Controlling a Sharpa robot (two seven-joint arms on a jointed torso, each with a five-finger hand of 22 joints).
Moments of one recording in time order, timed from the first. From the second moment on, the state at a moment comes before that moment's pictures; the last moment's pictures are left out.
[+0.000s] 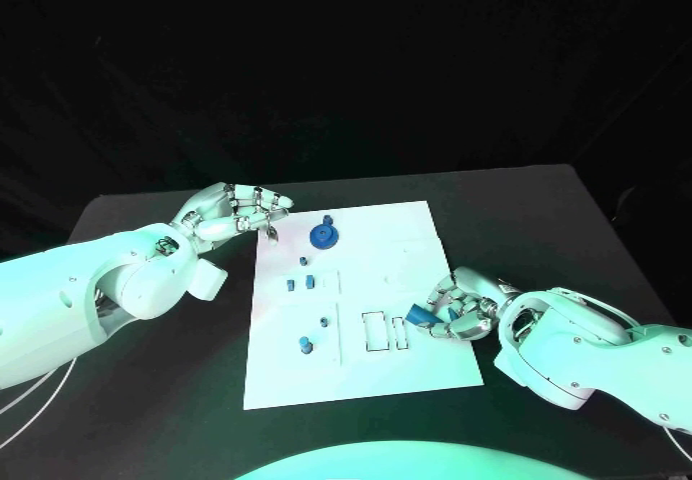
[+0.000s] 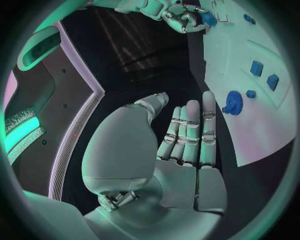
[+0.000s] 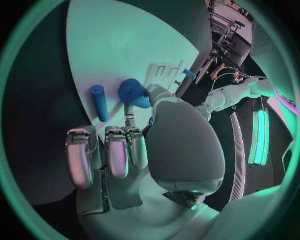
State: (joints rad) left arm 1.16 -0.94 -0.01 1.51 -0.31 -0.07 0.34; left_hand 1.39 -0.19 0.46 0.13 0.22 0.80 0.20 0.29 0.28 0.66 0.16 0.85 0.13 0.89 0.09 1.26 0.41 0.17 0.89 0.18 0.82 0.66; right arm 1.06 -1.10 -0.13 1.95 -1.26 -0.47 -0.51; right_hand 1.36 -0.23 0.24 0.35 0.37 1.03 0.08 0.35 0.46 1.46 -0.01 1.57 1.31 1.46 -0.07 1.57 1.31 0.01 1.46 0.04 1.57 1.31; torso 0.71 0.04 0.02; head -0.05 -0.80
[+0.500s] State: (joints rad) left arm 1.16 -0.94 -0.01 1.51 -0.31 -0.06 0.32; left_hand 1.39 -0.19 0.46 0.13 0.22 0.80 0.20 0.30 0.28 0.66 0.16 0.85 0.13 0.89 0.09 1.26 0.41 0.17 0.89 0.18 0.82 0.66; right arm 1.06 -1.05 -0.13 1.97 -1.18 -0.51 -0.51; right_hand 1.33 -0.19 0.32 0.30 0.36 1.03 0.08 0.35 0.06 1.46 -0.01 1.57 1.31 1.46 -0.07 1.57 1.31 0.01 1.46 0.04 1.57 1.31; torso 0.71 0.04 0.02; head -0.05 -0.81
